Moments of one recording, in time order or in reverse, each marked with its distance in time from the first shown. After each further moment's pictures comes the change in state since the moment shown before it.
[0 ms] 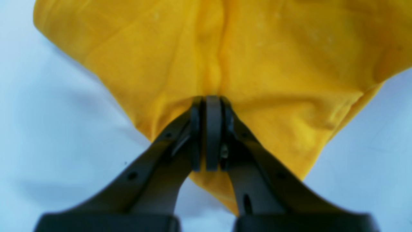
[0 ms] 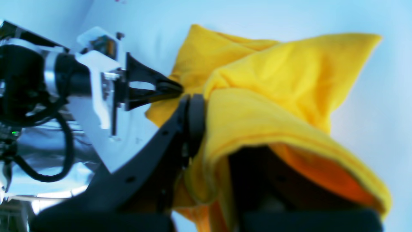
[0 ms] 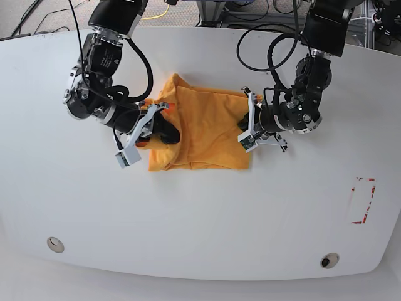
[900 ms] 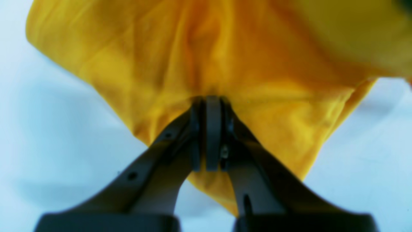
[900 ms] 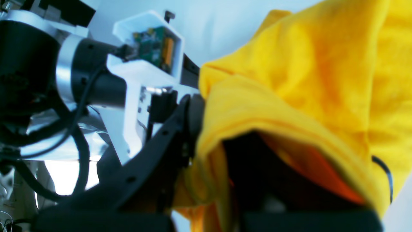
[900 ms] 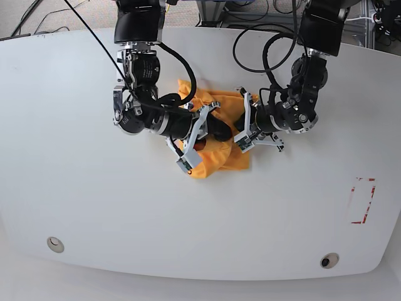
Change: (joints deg) left arm 0.0 2.3 -0.4 0.0 0.5 0.0 0.7; right arm 3.4 -4.2 -17.0 -10.9 -9.2 0.0 10.1
